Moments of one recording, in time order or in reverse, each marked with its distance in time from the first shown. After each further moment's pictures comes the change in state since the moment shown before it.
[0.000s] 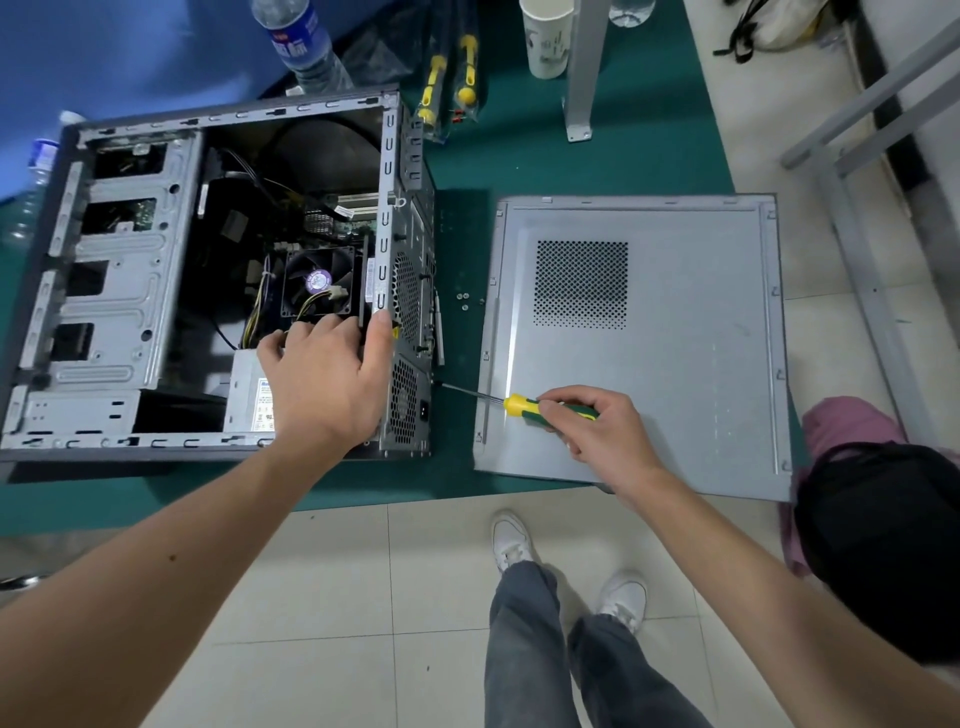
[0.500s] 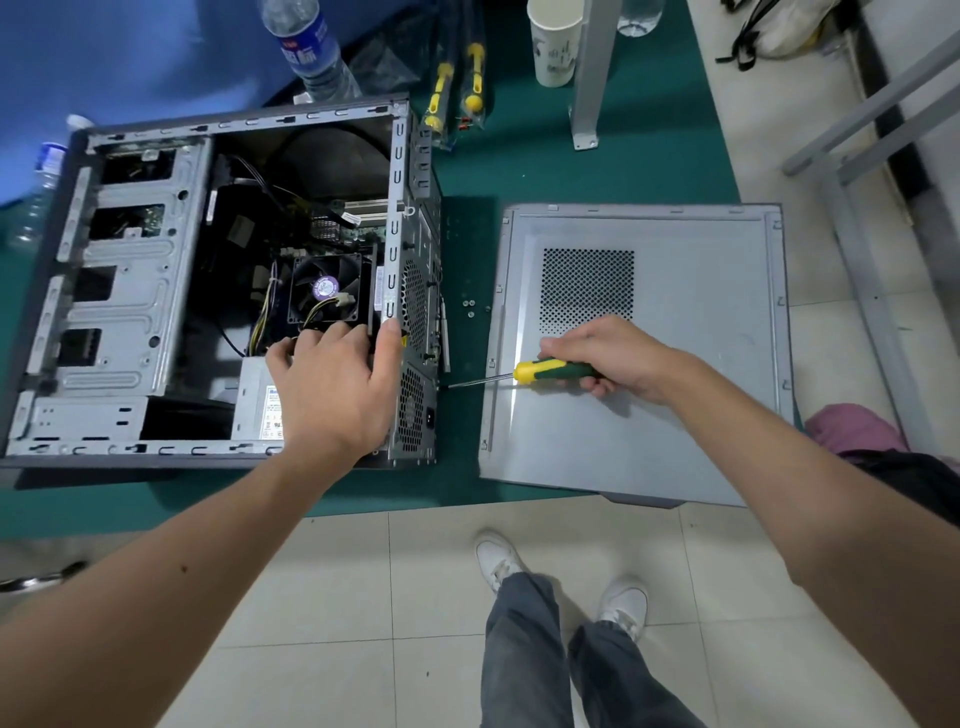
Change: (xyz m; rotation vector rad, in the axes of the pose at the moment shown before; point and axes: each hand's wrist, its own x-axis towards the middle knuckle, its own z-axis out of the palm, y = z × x) left_hand 0.000 0.001 0.000 -0.001 0.005 -0.008; right_hand 0.069 -0.074 -0.023 -0.342 -0.288 0.169
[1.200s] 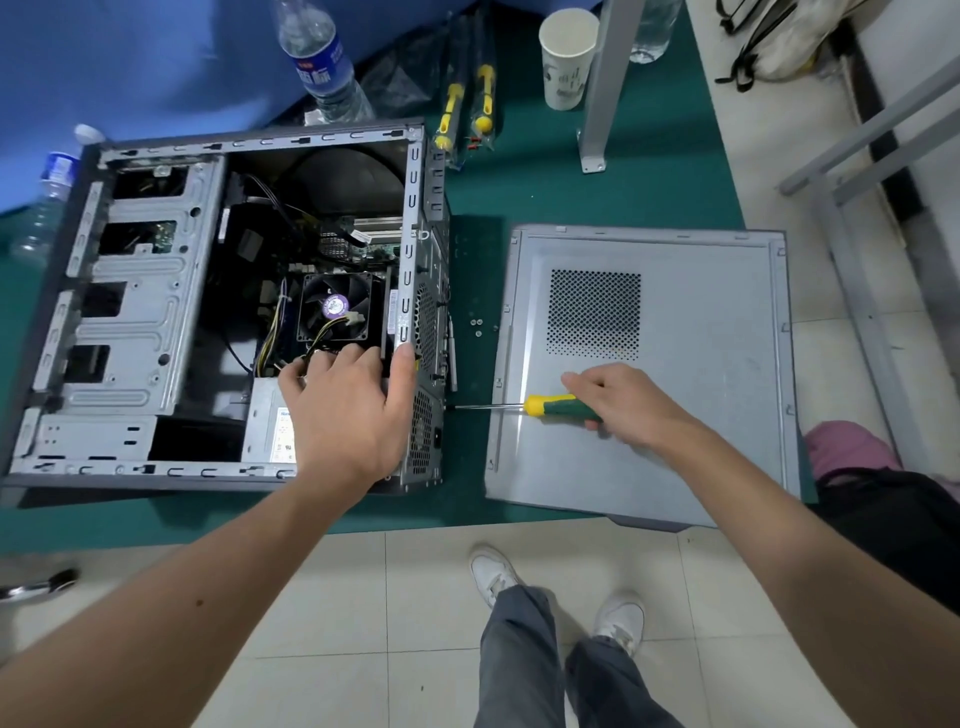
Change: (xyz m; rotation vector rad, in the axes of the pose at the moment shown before) left_hand 0.000 0.002 -0.001 -0.008 -0.016 -0.011; right_hand -0.014 0.016 0.014 -0.299 0.173 -0.030
